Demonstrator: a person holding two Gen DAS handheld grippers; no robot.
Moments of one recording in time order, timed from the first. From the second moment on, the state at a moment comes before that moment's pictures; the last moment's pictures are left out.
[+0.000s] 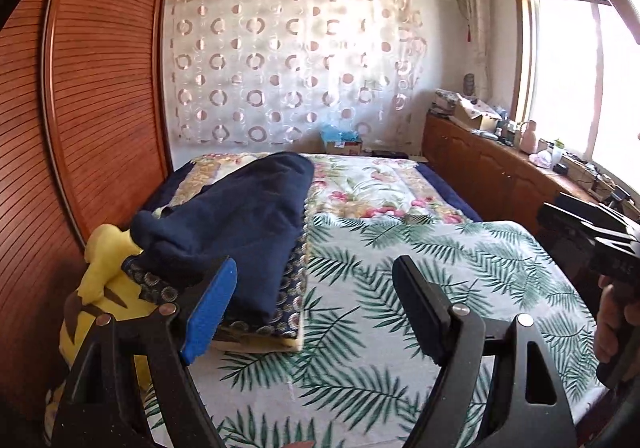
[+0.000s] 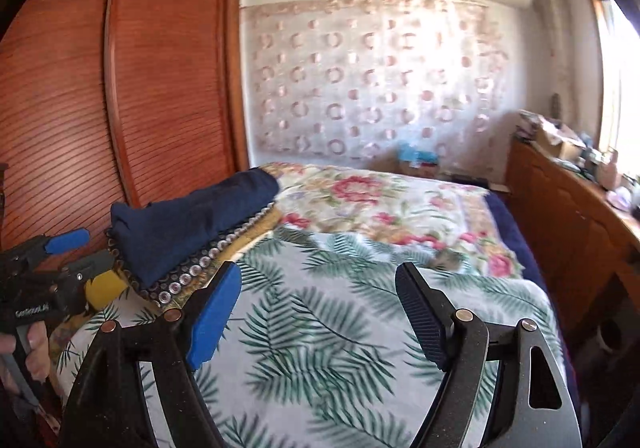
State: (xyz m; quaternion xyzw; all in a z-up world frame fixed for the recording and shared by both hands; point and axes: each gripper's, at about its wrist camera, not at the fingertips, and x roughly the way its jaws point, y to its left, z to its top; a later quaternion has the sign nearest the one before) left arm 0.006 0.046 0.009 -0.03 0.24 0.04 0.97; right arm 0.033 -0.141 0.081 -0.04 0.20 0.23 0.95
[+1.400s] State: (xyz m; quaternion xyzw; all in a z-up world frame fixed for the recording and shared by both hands) left arm 0.000 -0.004 0.050 0.00 0.21 0.01 0.98; right arm -0.012 -0.185 0.080 0.00 0.16 0.16 0.97
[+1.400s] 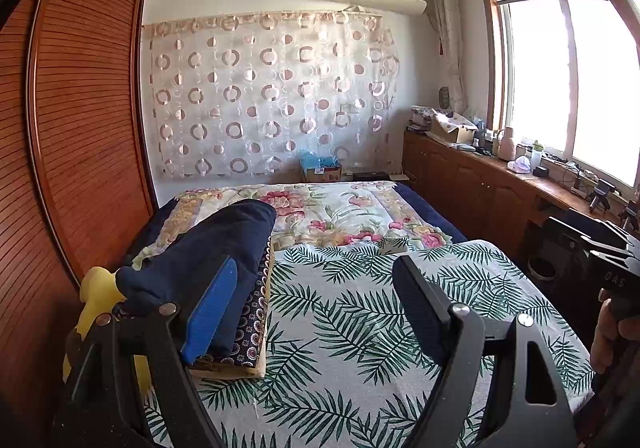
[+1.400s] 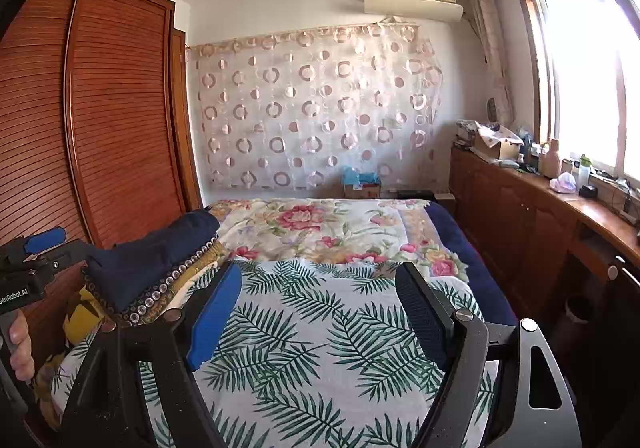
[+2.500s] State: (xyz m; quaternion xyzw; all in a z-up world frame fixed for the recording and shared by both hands) left arm -0.003 -0.001 0.057 0.00 0.20 0.01 0.98; right arm -0.002 -0.194 0.075 0.00 0.16 0.17 0.97
